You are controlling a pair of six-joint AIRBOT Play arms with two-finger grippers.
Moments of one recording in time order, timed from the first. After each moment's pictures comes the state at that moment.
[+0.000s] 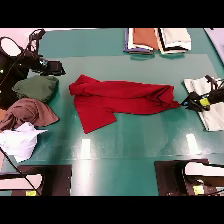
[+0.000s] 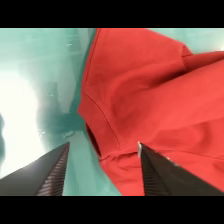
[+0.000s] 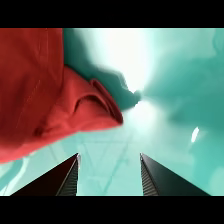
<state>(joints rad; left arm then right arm) -0.06 -1.45 1.56 1.26 -1.14 -1.45 -0.52 -1.41 1.03 -1.08 1.27 1.30</state>
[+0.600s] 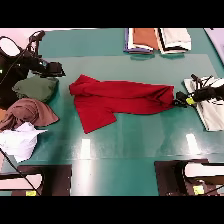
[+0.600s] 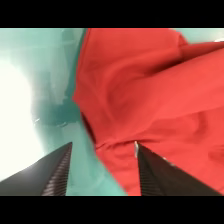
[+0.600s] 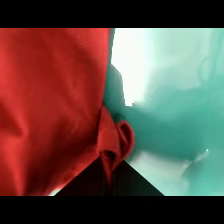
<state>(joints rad) -0.06 -1.44 1.55 1.28 -1.20 -1.47 -0.38 -1.45 1.02 -1.08 1.12 1.27</state>
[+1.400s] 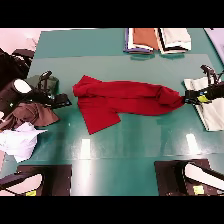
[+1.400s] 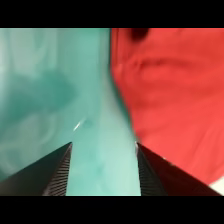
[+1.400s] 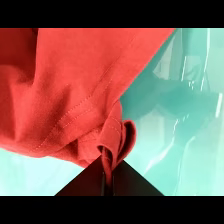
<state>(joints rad) -0.03 -1.26 0.93 1.06 -0.93 -1.46 -0.37 -1.20 1.02 -1.20 1.27 1.27</state>
